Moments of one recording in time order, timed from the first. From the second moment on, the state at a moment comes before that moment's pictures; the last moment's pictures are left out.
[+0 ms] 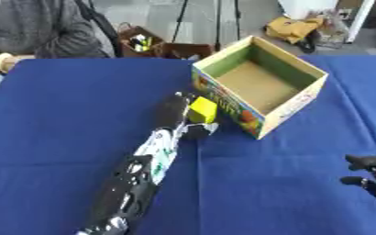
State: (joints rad) left arm -0.75 0.05 -0.03 -0.96 -1.14 0.17 0.22; right arm -0.15 -0.24 0.15 -1.76 -0.26 0.00 0.12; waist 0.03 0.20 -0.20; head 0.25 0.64
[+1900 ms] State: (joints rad) left arm -0.76 0.09 -0.05 -1.30 -0.82 0.17 0.32; right arm -0.15 -0.24 0.15 -1.76 -0.26 0.00 0.13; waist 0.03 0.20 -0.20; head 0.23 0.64
